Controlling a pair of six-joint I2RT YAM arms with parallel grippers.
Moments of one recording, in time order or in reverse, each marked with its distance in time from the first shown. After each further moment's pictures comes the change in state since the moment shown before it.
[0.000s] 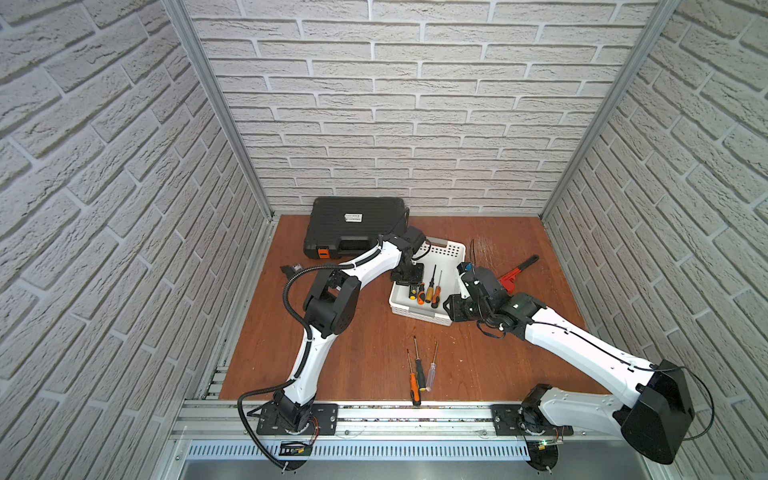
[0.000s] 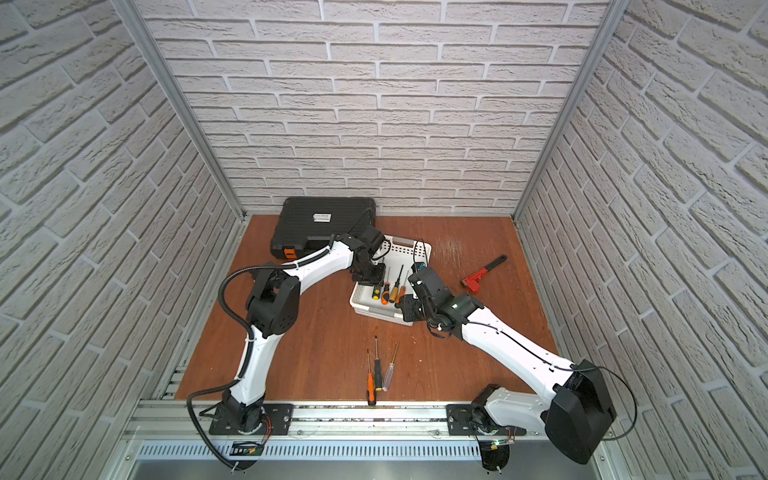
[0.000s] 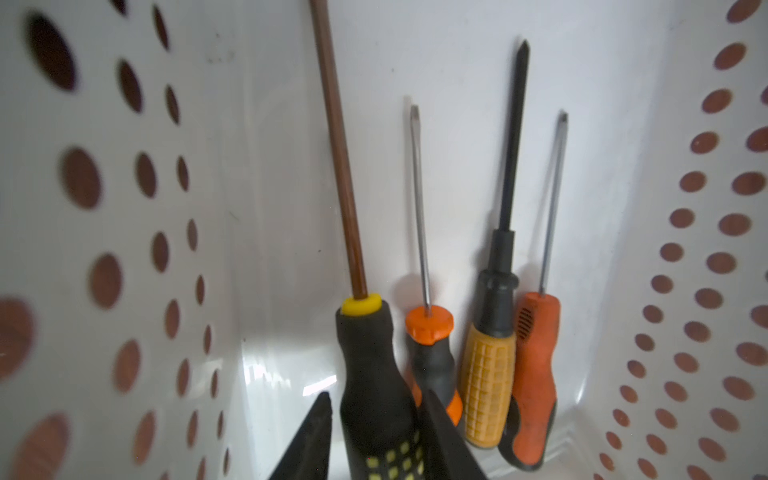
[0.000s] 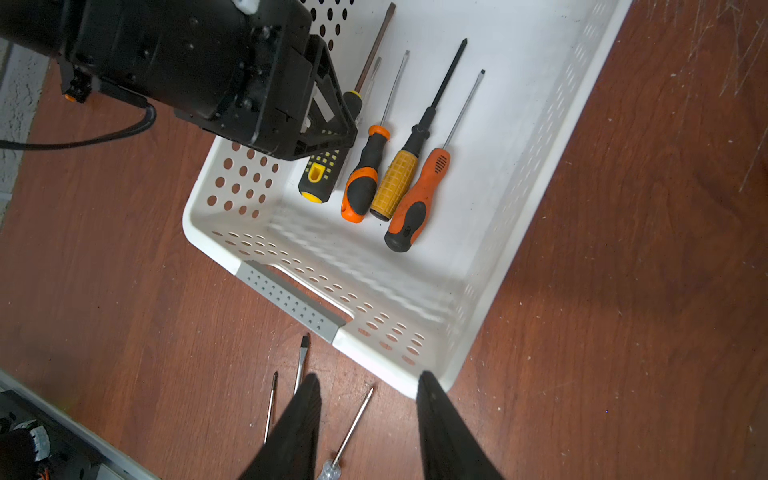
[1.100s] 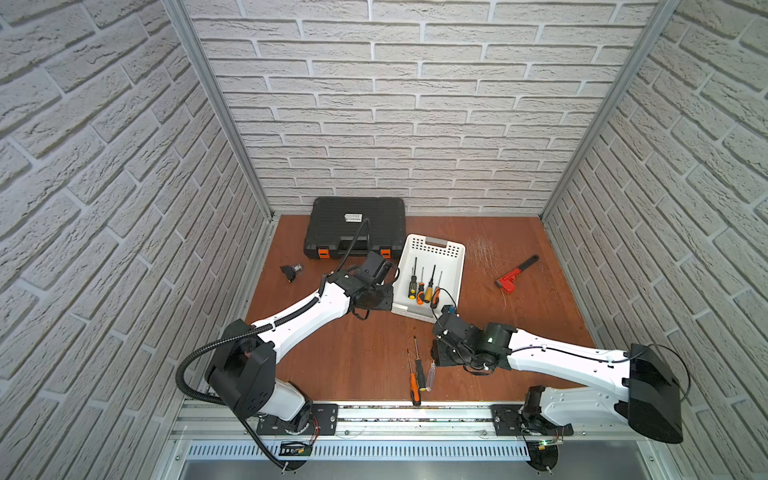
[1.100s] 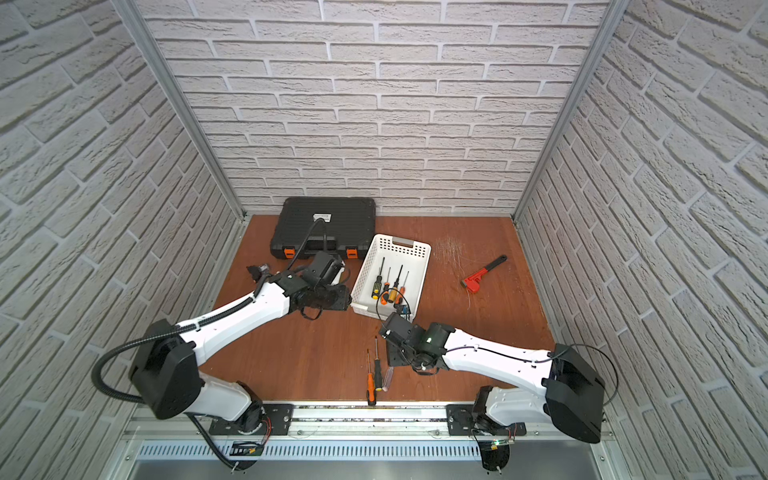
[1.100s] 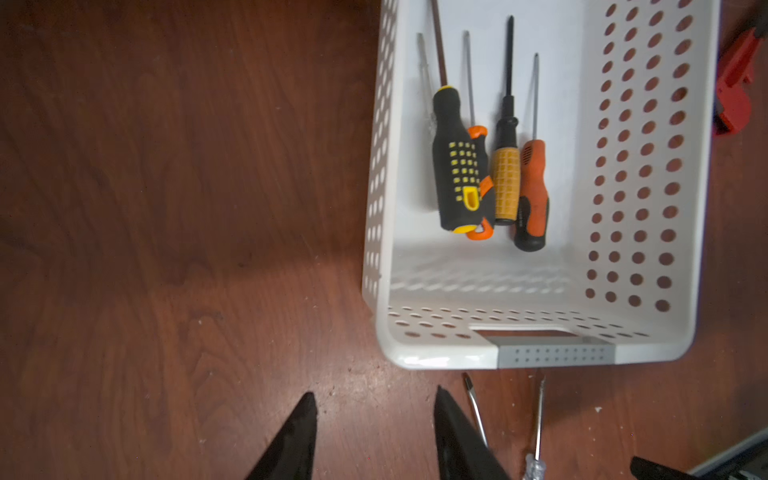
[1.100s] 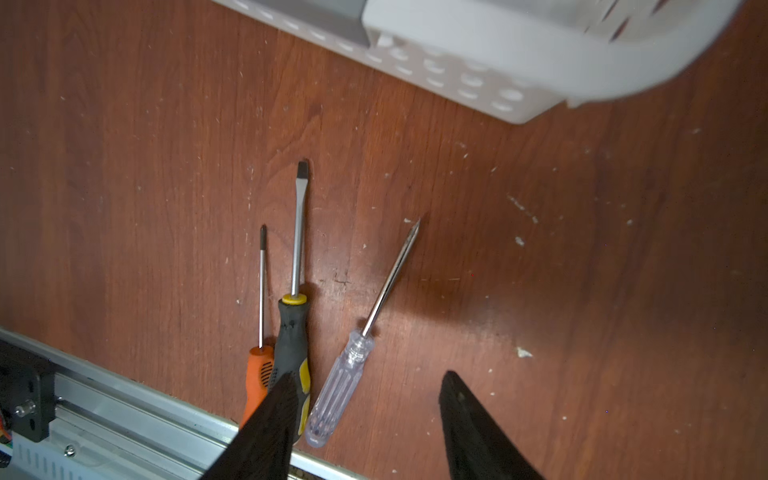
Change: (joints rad) left arm -0.023 -0.800 -0.813 0.237 -0.182 -0.094; right arm 0.384 0.072 -0.135 -0.078 0.078 0.418
